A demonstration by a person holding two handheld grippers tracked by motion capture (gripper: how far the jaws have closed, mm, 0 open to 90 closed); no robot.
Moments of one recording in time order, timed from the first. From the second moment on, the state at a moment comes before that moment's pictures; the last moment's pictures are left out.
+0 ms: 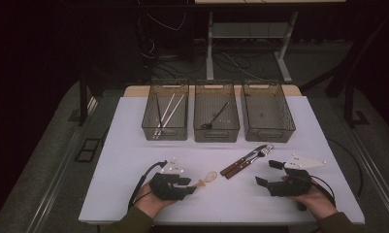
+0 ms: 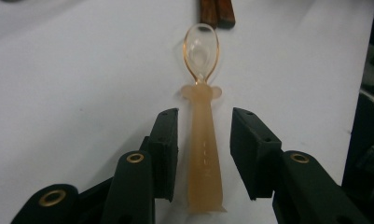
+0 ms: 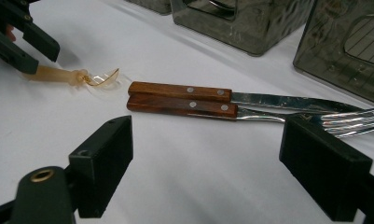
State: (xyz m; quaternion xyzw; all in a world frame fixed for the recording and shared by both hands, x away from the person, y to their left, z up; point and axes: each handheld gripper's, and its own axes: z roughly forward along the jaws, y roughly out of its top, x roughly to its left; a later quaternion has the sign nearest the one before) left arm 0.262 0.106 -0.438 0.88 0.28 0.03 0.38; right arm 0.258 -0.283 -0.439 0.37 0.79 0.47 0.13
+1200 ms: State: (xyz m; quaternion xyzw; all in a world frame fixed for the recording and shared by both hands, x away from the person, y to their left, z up) left arm 0.265 0.107 -0.431 0.89 0.26 0.07 0.36; right arm 0.257 -0.273 -0.446 0.34 0.82 0.44 0.13
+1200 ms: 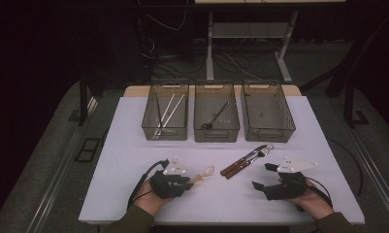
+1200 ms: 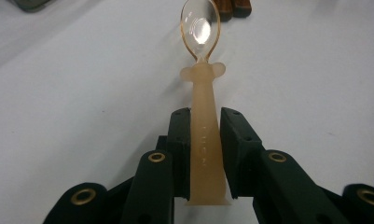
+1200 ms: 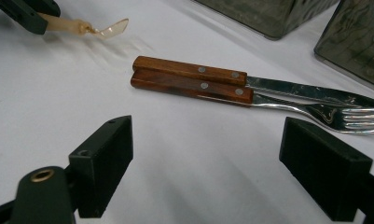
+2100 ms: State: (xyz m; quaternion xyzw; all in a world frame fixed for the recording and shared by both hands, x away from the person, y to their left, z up) left arm 0.305 0.106 -0.412 0.86 0.28 0.07 0.43; right arm 0.258 -0.272 -0.446 0.34 0.82 0.44 0.13
